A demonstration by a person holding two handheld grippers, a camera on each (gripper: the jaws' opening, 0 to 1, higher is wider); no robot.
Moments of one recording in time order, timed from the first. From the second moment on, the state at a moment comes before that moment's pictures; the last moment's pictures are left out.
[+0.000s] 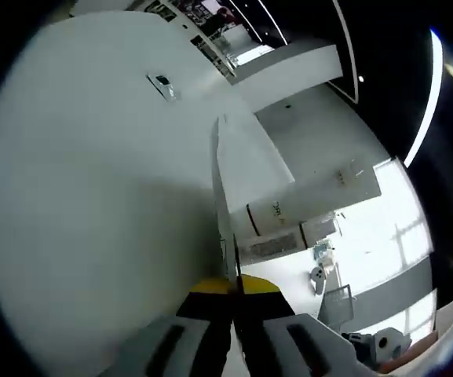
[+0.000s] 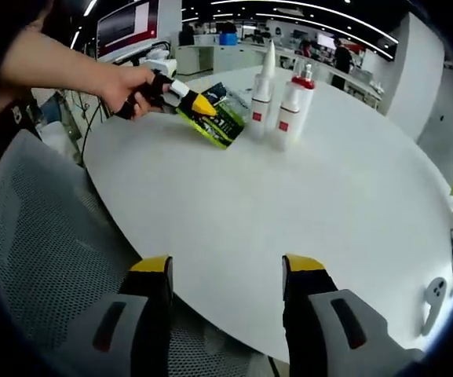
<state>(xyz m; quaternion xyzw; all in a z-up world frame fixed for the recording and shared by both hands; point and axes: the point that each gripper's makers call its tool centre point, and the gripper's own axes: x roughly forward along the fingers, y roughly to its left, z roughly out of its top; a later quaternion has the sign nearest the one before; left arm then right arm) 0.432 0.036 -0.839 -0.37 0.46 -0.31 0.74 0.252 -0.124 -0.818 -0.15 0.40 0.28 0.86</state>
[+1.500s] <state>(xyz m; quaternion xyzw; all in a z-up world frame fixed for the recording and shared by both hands) 0.472 0.084 -0.857 0.01 0.43 -0.25 0.87 0.250 -0.128 -0.820 -0.17 0.40 0.29 0.85</state>
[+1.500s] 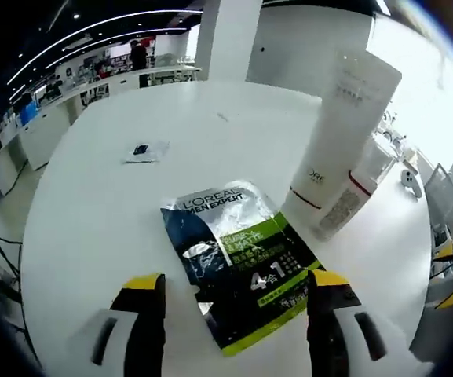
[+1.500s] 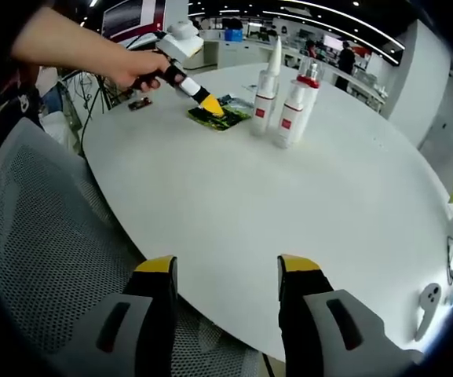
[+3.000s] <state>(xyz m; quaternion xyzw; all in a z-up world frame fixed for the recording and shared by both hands) 0.347 0.041 -0.794 -0.06 0.37 -0.21 0.90 0.260 -0.120 -0.797 -0.09 0.38 0.28 0.88</state>
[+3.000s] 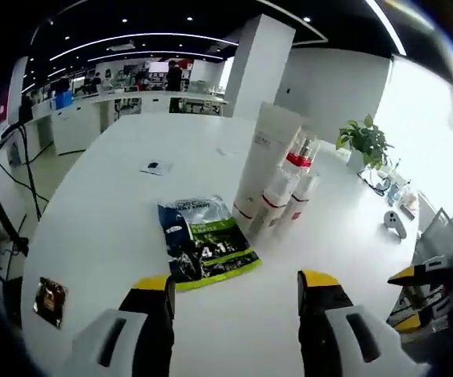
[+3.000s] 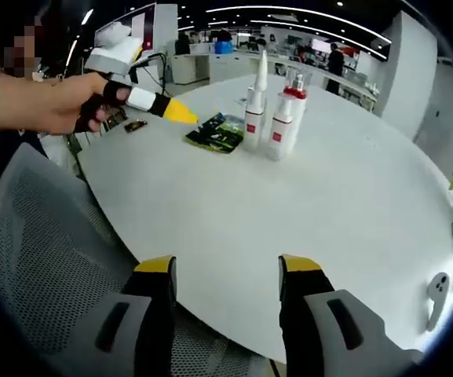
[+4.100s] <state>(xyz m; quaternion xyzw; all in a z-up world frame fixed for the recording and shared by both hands) 0.221 0.062 -0.811 0.16 0.41 -0.27 0.86 0.302 -0.108 -0.530 -0.04 -0.01 0.32 0.95</state>
